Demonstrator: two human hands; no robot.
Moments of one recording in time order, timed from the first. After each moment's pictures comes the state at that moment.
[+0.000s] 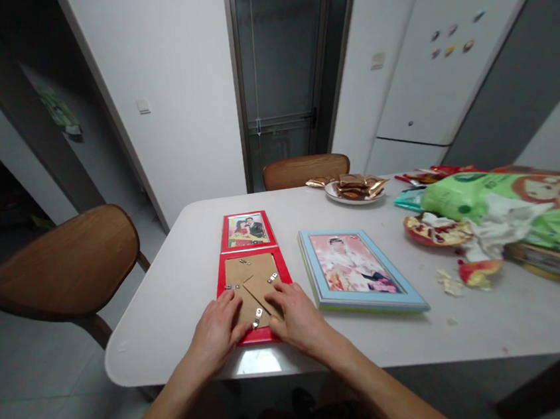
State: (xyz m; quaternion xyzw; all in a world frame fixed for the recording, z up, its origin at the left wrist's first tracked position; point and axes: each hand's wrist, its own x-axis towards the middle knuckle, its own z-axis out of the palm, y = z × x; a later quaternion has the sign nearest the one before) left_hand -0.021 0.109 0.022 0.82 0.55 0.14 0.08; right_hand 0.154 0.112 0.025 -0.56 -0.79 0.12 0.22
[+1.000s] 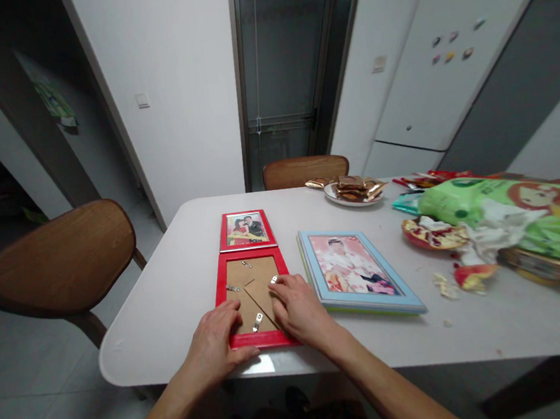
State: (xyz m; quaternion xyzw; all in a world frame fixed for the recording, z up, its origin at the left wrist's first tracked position) left_hand -0.028 0.096 0.006 0.82 0.51 0.22 0.12; right_hand 0.164 0.127 0.016 -0.53 -0.82 0.03 0.21
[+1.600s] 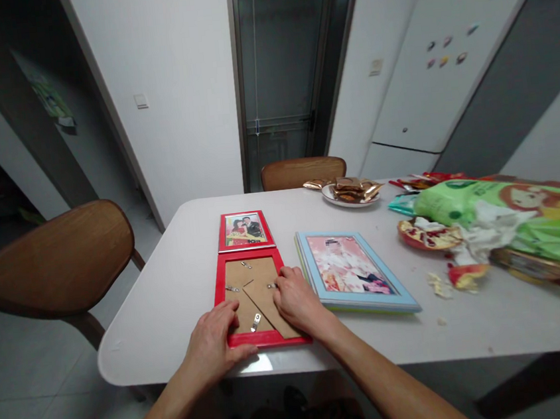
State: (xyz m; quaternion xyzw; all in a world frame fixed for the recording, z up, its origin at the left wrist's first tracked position) left_hand -0.028 0.095 0.008 0.81 0.52 0.22 0.13; right_hand 0.167 0.148 0.007 -0.58 -0.80 0.00 0.17
